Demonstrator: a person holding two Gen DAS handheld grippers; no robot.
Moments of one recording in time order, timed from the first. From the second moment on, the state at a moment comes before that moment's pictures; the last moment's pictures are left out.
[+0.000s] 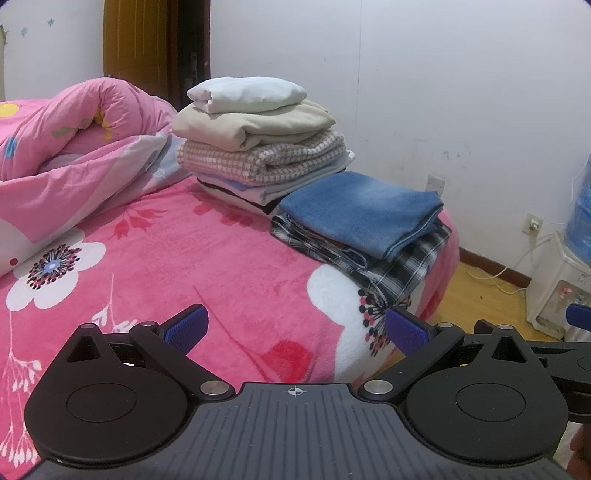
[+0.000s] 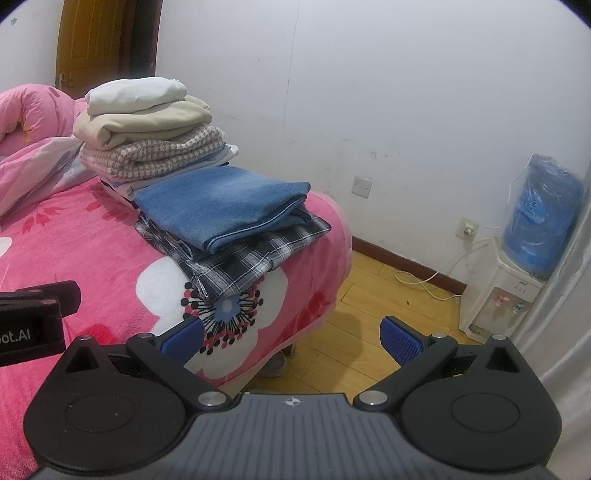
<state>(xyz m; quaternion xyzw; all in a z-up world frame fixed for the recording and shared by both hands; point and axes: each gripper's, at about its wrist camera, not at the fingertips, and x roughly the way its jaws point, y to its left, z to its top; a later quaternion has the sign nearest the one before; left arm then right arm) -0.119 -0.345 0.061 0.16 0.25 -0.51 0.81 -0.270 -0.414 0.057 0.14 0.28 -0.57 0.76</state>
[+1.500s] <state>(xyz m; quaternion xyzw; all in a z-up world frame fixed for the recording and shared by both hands) -0.119 -0.345 0.060 0.16 0.25 -0.51 0.81 -0.267 -0.414 0.053 0.14 0.28 -0.56 0.76</state>
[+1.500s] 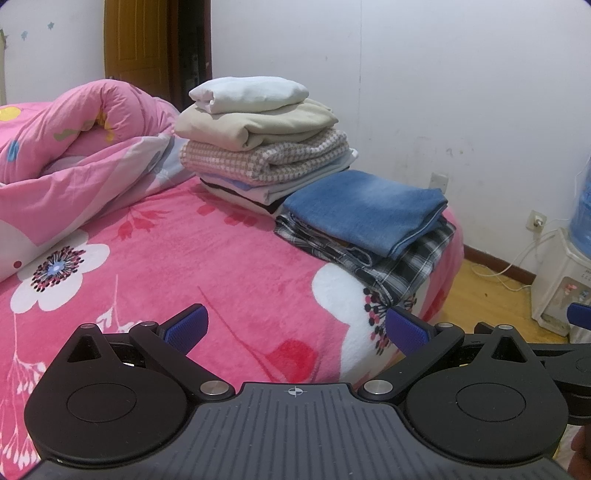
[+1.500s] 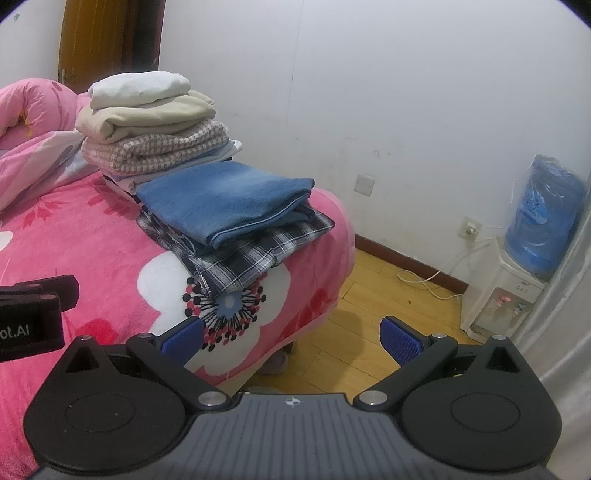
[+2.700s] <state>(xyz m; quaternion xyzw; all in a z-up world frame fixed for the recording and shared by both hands) -0.116 -0.341 0.058 0.16 0.25 -0.50 0.81 -0.261 -0.413 0.050 0.13 0.29 -0.56 0.77</state>
